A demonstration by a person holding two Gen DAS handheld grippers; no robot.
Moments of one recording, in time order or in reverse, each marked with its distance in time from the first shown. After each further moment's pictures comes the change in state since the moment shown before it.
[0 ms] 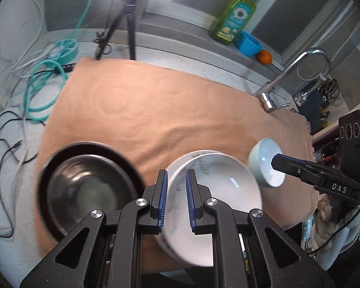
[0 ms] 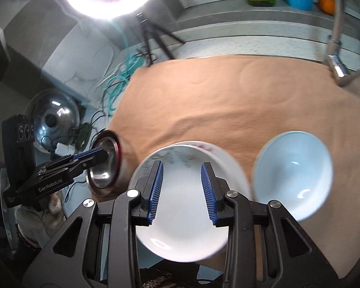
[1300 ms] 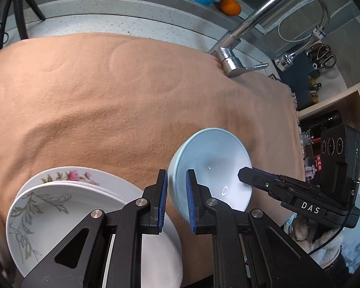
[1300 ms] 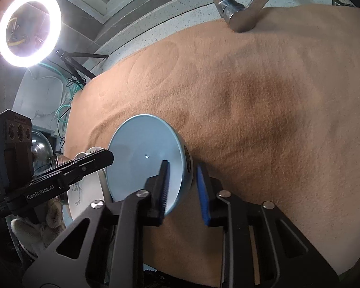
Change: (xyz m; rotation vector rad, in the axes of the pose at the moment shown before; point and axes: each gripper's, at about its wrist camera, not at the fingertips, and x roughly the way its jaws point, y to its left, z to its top) left arm 0.128 -0.128 0.019 0.066 0.209 -0.127; right arm -0.007 -0.177 -0.030 0.267 0.017 -0.038
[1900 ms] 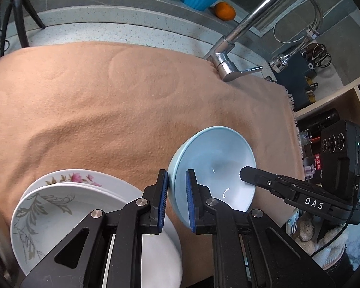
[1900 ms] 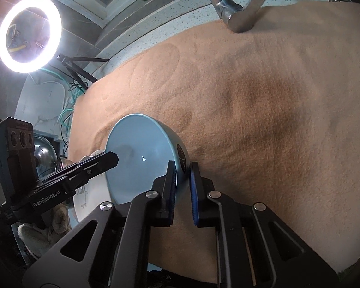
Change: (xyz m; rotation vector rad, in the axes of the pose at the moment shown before) left arm -0.013 0.000 -0.003 0.022 -0.043 0.000; right arm -0.008 0.000 0.000 0.024 -0.021 0.018
